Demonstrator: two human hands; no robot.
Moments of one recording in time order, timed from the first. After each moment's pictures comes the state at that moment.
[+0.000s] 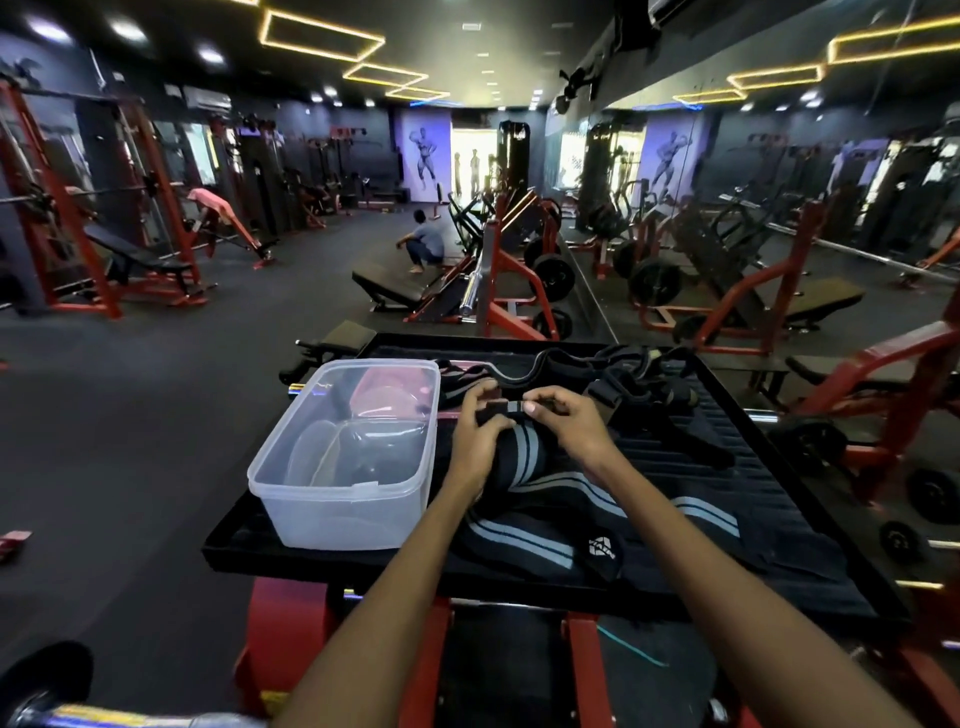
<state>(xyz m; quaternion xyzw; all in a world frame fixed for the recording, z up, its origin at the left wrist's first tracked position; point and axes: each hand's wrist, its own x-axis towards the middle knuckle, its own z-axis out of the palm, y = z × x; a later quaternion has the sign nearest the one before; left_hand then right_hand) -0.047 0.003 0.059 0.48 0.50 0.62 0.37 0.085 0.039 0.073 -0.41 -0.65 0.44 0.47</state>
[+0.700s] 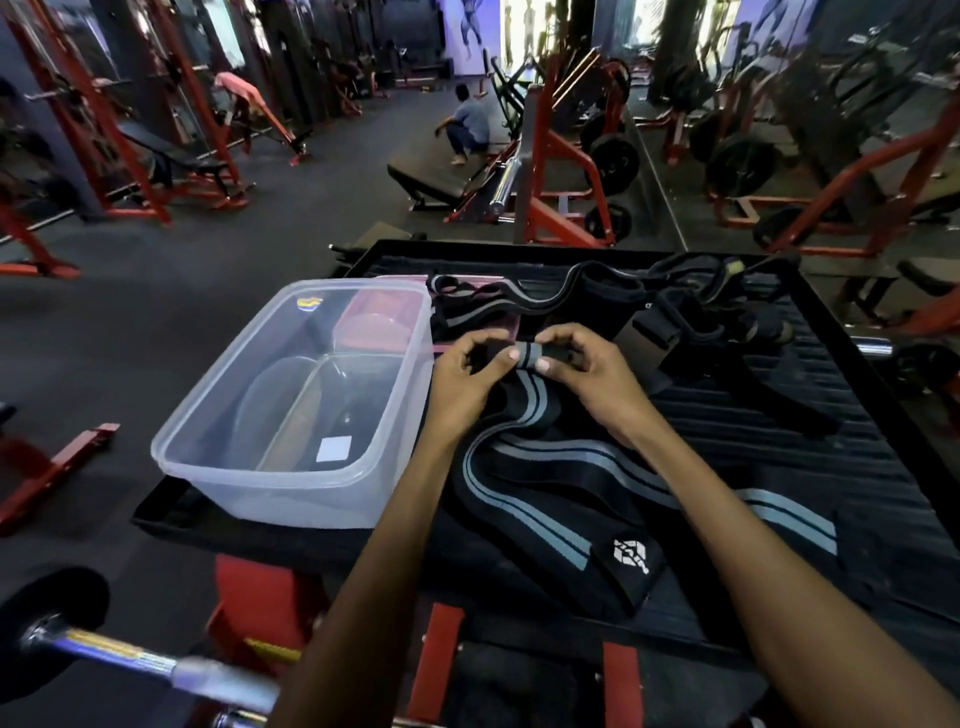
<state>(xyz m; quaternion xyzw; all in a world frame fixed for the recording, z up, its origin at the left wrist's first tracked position) -0.061 0.057 0.027 0.49 0.54 0.61 0.31 0.092 0.106 0.028 -0.33 -0.71 0.46 0.41</state>
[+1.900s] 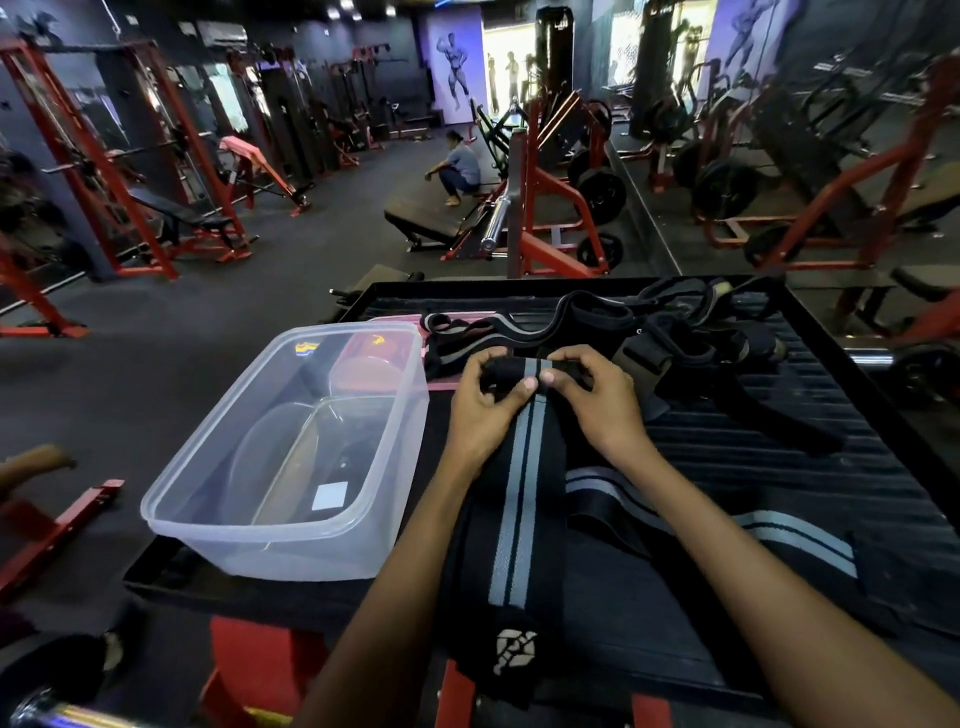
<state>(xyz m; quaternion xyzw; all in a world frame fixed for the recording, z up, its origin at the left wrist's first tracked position) -0.048 0.084 0.014 0.49 0.53 0.60 0.34 0.090 0.114 0.022 -0.42 -0.68 0.34 0.50</state>
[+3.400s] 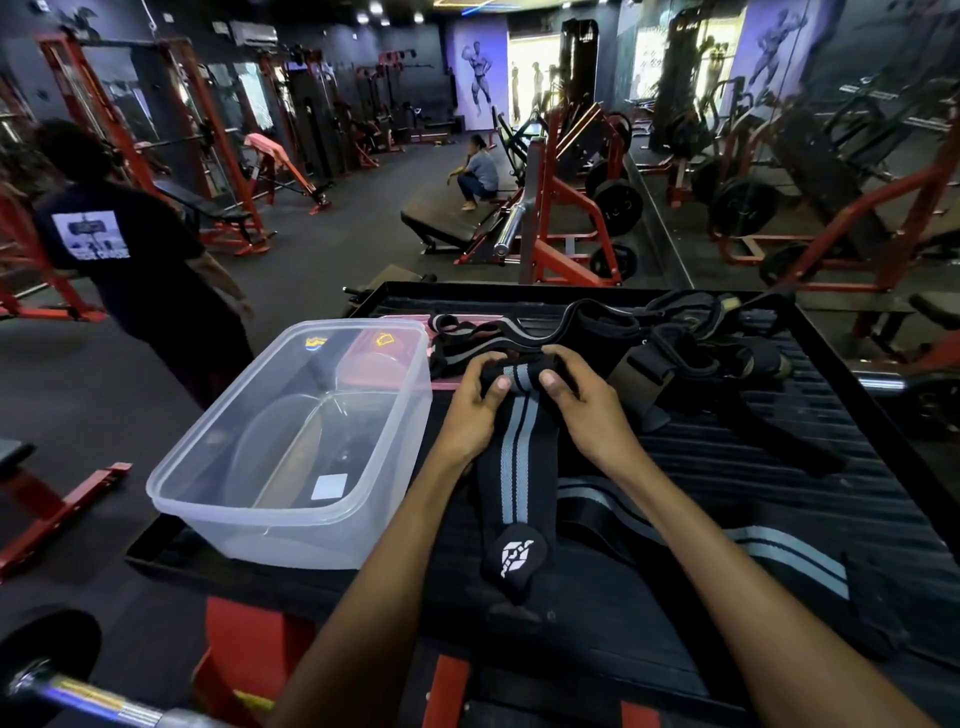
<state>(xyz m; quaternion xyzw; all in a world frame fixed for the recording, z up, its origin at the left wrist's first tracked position) -0.059 0.085 0.011 0.54 0.51 0.57 0.35 0.088 0.107 0.027 -0.40 -0.70 0.39 0.44</state>
